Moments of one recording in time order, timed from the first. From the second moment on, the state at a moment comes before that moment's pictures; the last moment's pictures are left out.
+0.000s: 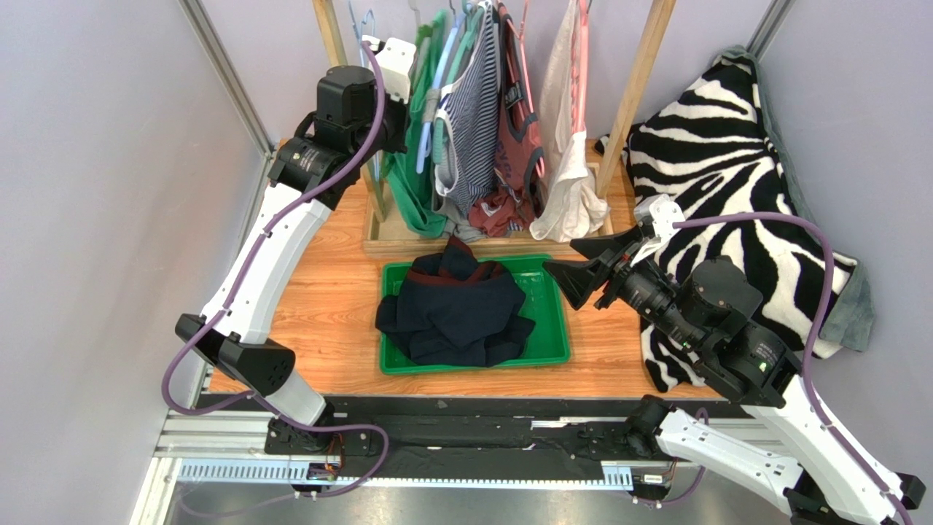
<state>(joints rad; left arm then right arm) -0.48 1.59 1.99 -0.69 -0.12 0.07 0.83 0.68 1.10 -0.43 0.06 0.23</state>
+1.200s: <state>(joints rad) -0.49 1.15 2.11 -1.00 0.03 0.24 0.83 0.66 1.08 -0.42 0.09 0.23</state>
